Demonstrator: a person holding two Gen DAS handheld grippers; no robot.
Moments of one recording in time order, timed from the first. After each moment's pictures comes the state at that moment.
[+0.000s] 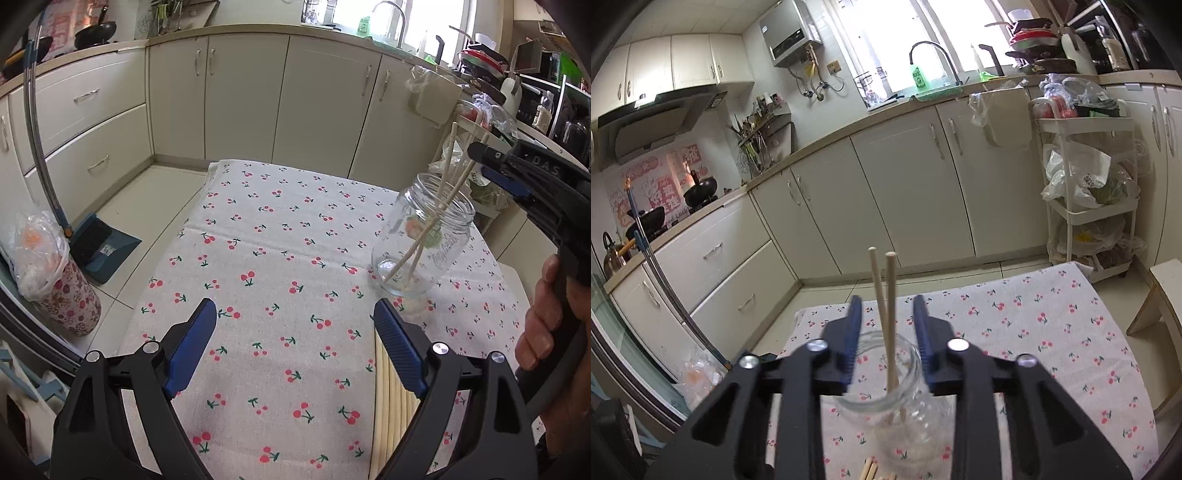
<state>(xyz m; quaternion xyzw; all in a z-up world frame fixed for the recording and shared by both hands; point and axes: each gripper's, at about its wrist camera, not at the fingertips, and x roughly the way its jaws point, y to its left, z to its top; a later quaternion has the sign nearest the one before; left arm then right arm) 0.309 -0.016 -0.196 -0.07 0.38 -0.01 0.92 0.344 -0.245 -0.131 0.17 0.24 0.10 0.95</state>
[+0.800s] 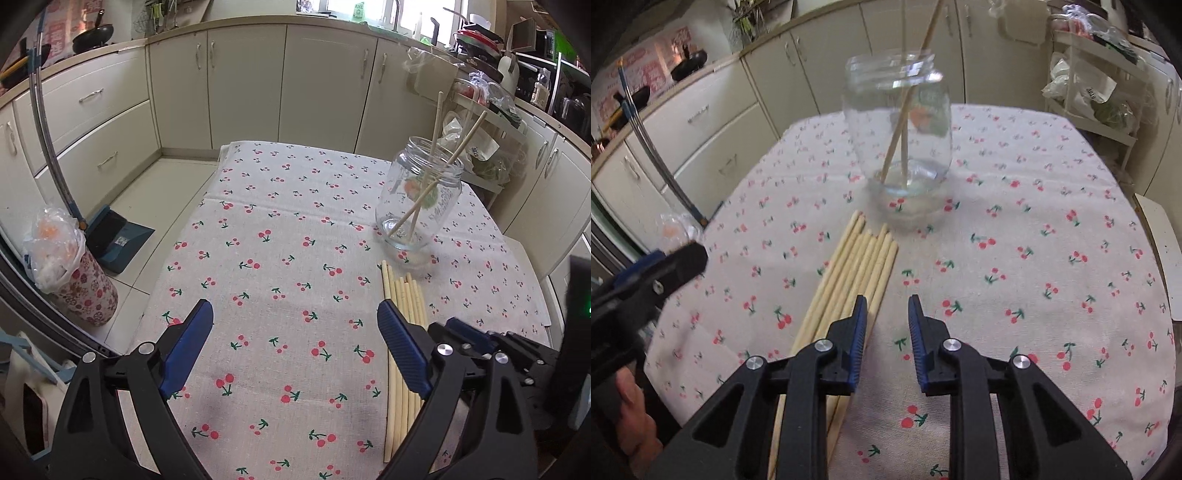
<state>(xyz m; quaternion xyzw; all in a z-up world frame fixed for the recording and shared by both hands) 0.269 -0.013 -0.198 -0.04 0.40 -0.01 0.91 0.255 -0.194 -0.235 0.05 0.46 0.10 0.88</state>
